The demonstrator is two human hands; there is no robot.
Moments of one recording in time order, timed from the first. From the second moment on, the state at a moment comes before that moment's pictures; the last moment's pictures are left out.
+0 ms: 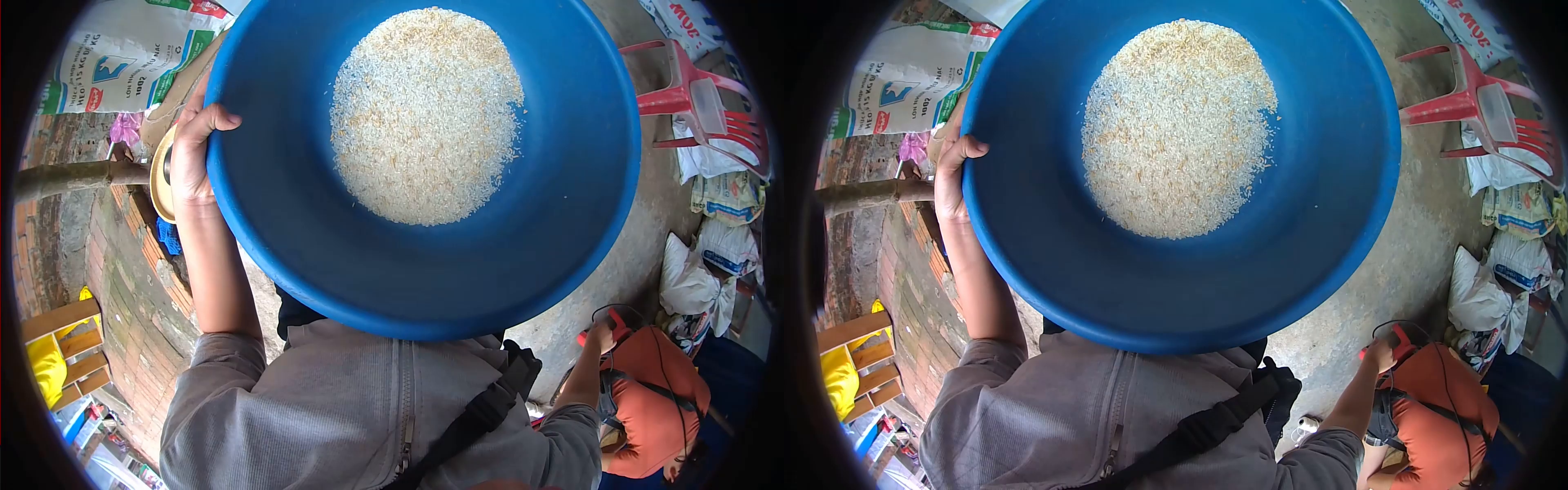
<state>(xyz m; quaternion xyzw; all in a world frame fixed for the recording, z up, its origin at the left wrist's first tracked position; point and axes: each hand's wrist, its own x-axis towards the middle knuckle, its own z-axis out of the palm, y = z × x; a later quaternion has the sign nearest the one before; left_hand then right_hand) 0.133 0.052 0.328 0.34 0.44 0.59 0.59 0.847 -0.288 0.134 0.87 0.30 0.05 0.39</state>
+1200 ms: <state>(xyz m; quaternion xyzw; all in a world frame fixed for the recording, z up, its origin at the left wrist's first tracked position) 0.124 0.051 0.322 0.32 0.45 0.60 0.58 0.857 -0.286 0.151 0.84 0.38 0.11 0.38</state>
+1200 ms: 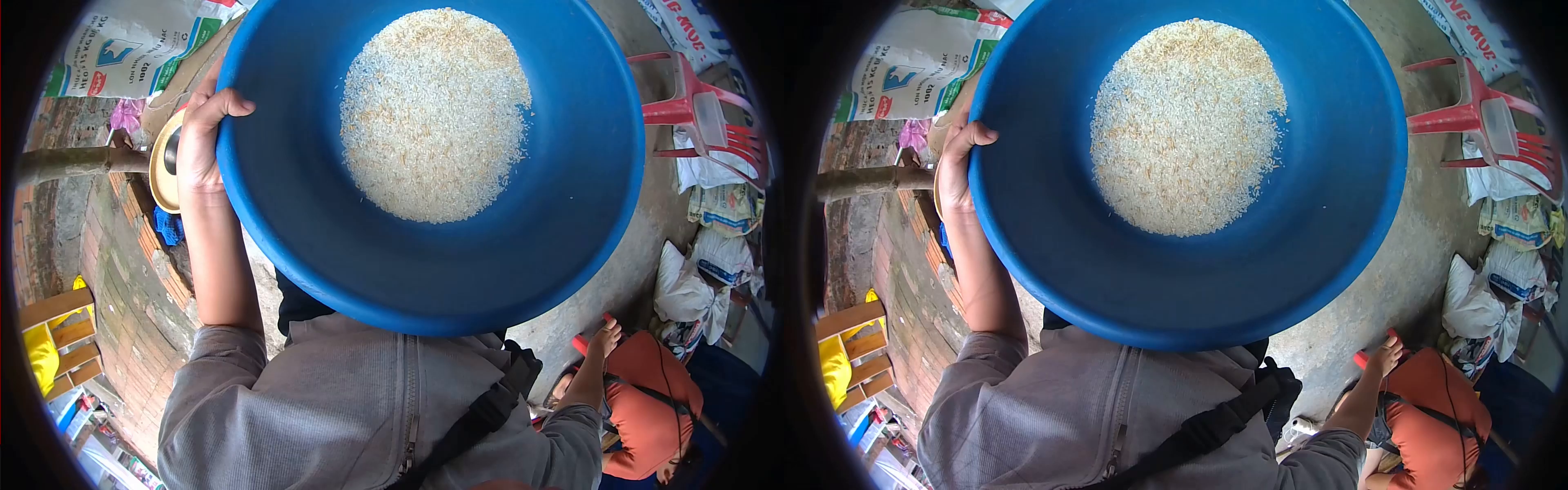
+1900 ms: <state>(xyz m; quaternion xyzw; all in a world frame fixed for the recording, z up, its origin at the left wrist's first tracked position) 0.126 0.040 0.327 0.30 0.43 0.63 0.57 0.532 -0.009 0.325 0.54 0.34 -0.44 -0.63</state>
